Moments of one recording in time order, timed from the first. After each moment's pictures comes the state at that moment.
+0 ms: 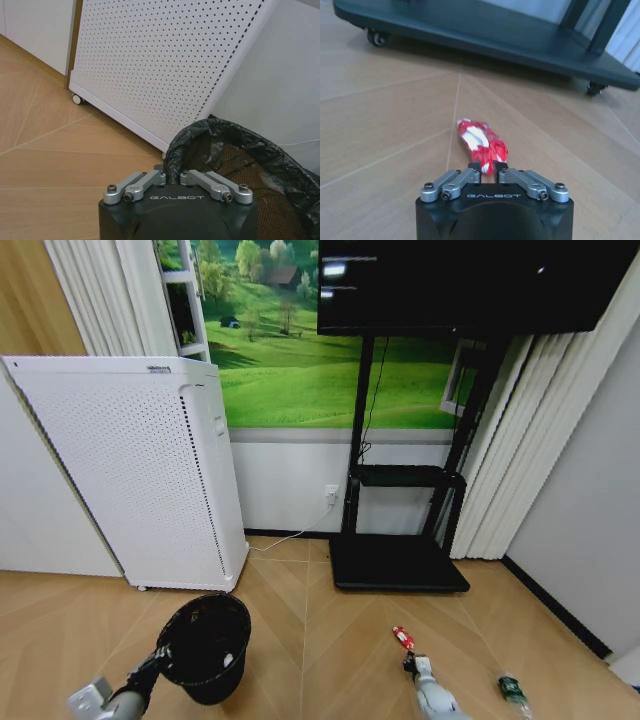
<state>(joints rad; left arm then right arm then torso) 1.82 -1.16 -0.80 -2.21 -1.02 0.28 -0.42 -1.03 1.27 0.43 0.82 0.11 0.06 0.09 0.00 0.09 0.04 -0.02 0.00</state>
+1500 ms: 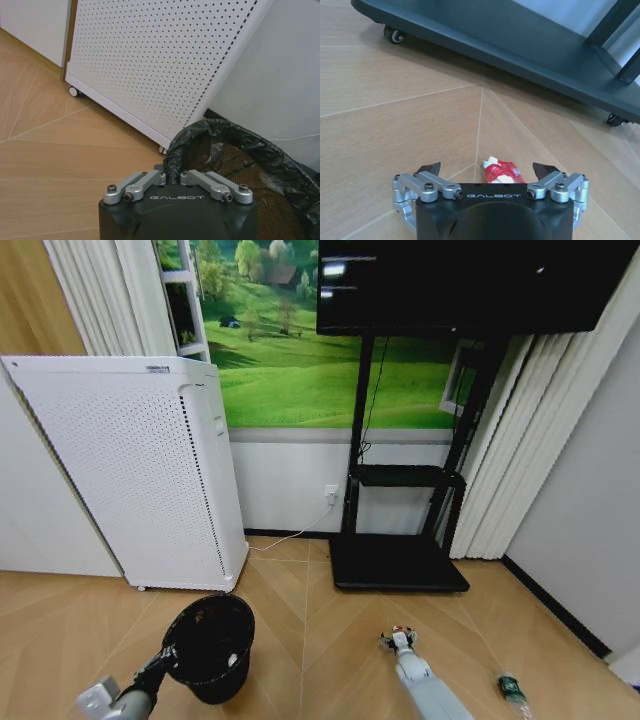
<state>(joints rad) 1.80 -1.17 -0.76 -2.20 -1.01 0.27 -0.43 -0.82 1.33 0.31 0.67 0.02 -0.10 0.18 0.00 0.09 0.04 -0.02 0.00</state>
